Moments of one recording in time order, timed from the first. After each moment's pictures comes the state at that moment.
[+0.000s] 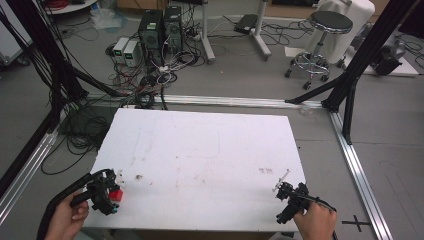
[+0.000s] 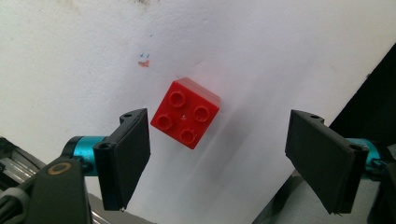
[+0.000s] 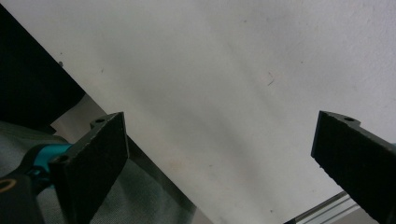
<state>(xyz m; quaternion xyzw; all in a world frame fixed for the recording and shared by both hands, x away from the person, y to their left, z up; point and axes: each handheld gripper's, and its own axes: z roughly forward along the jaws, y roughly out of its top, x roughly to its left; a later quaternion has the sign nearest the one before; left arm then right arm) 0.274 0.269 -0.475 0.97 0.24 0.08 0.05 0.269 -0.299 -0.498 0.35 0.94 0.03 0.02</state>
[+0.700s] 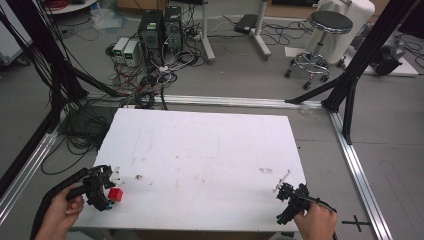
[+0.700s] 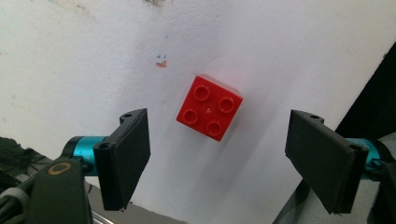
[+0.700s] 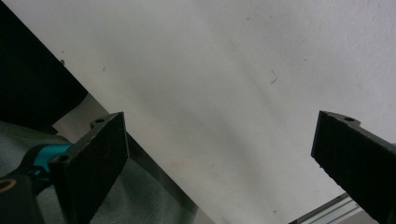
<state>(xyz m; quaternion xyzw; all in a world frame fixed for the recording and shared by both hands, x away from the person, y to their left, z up) 0.285 0.281 -0.466 0.98 0.19 0.08 0.06 0.267 -0.301 -0.499 0.34 0.94 0.03 0.02</state>
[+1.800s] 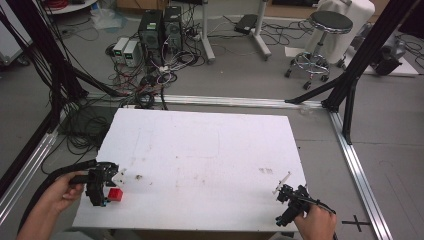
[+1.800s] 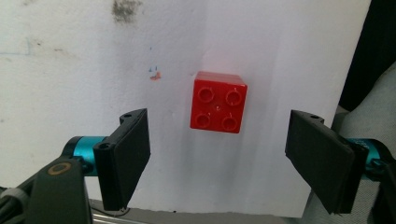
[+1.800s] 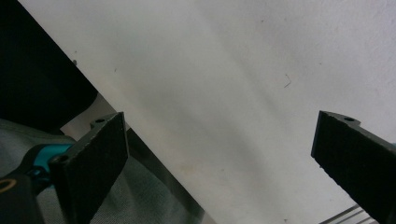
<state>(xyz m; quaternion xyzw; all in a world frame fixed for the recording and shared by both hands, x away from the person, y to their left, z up) 0.309 0.276 -0.469 1.00 0.03 0.03 0.01 0.264 -0.301 -0.502 0.34 0.94 0.05 0.01</state>
